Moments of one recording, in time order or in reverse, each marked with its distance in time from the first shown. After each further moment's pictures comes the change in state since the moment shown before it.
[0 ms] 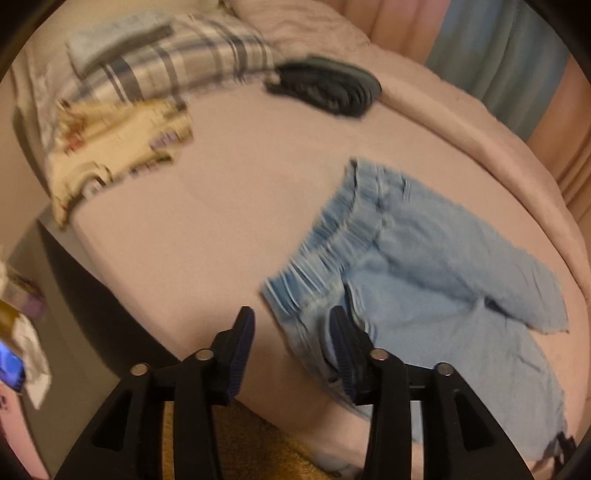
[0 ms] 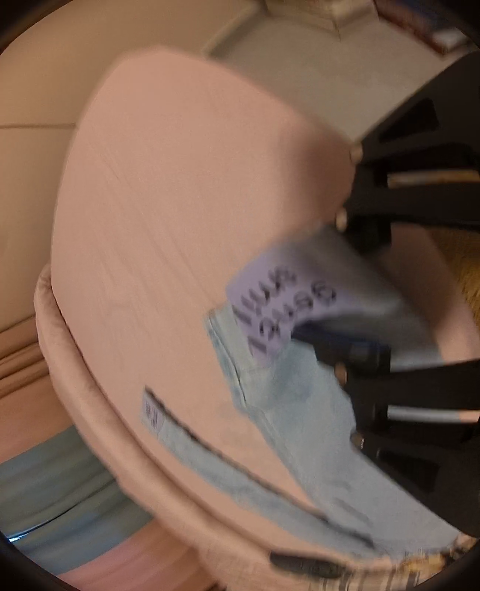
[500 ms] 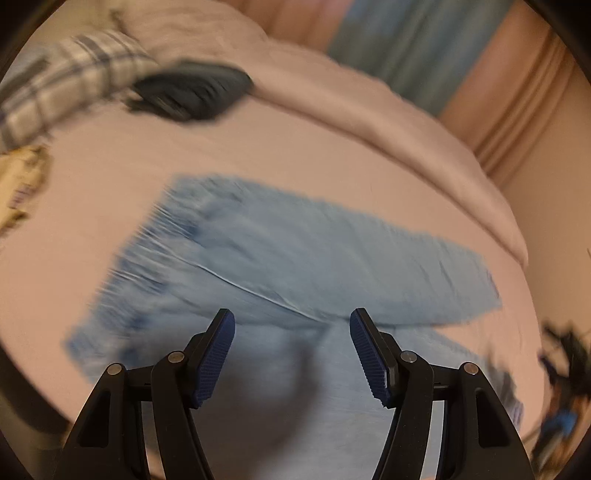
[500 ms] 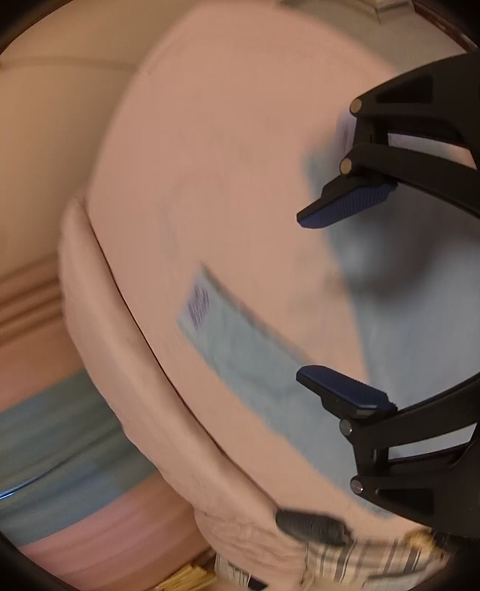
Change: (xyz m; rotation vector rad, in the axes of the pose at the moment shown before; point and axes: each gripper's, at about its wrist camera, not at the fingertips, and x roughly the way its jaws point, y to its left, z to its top) left arm 0.041 -0.119 0.015 0.169 0.075 -0.353; right arm -0.013 0.142 0.079 -0.052 0.004 0.250
